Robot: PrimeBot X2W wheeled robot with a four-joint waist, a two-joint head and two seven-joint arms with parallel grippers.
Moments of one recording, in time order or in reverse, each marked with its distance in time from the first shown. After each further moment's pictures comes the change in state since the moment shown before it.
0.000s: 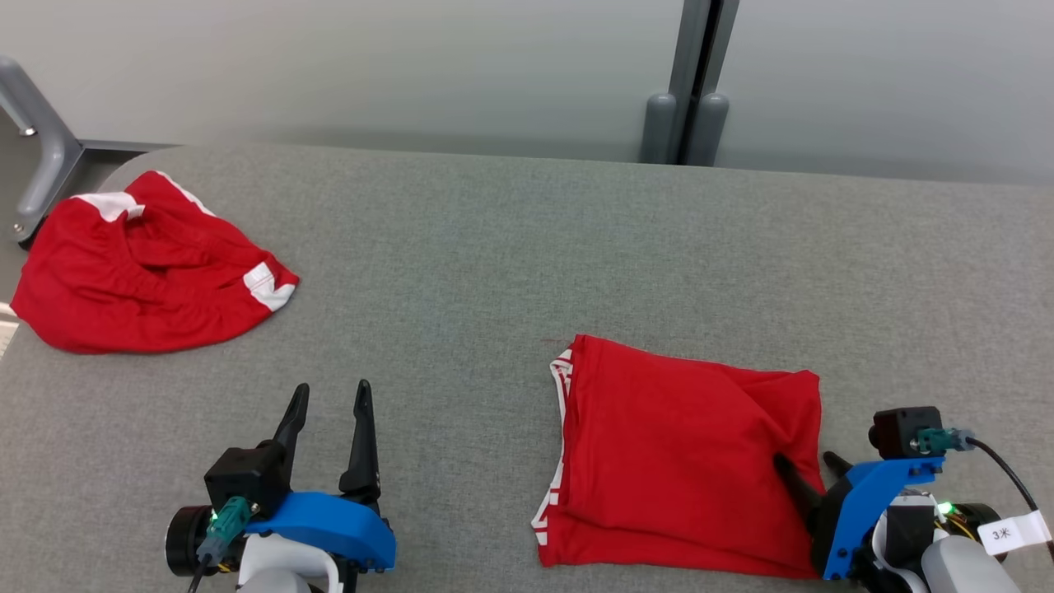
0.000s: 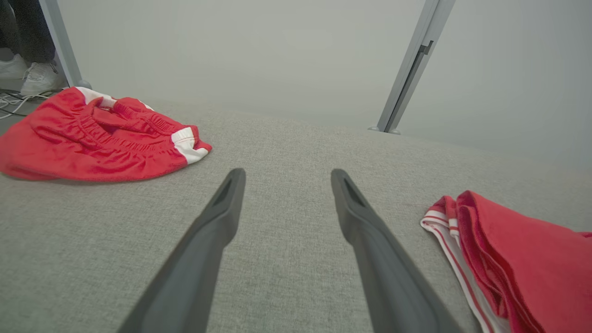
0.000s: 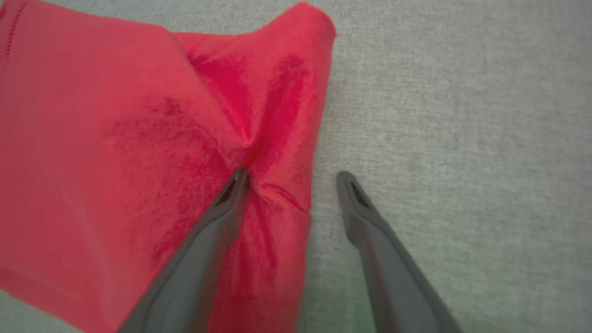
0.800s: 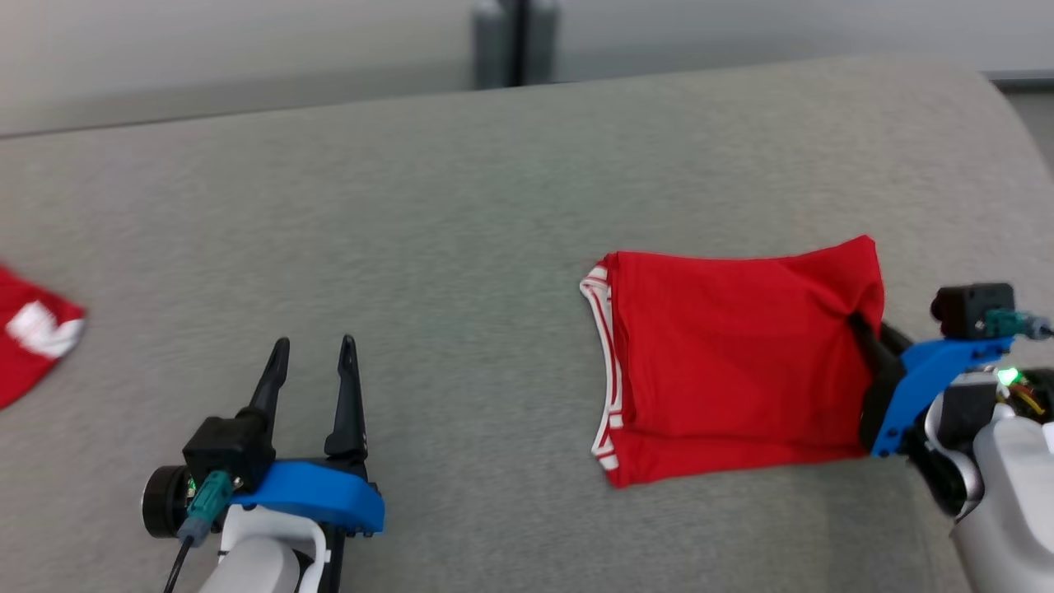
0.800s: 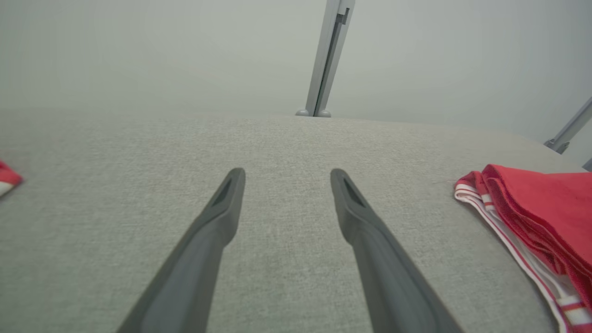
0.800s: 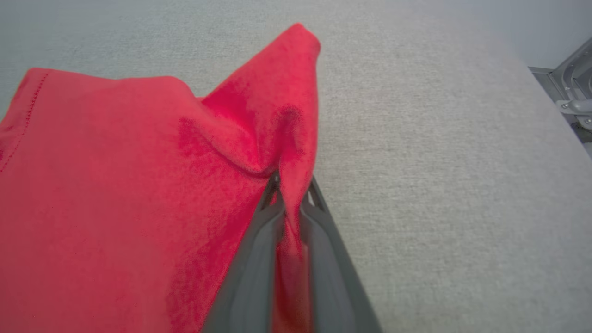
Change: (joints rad) left arm -0.038 0.025 0.011 -0.061 0.030 0.013 -0.009; right arm -0.212 -0.102 0.019 0.049 -0.024 0.000 -0.101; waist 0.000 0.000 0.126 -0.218
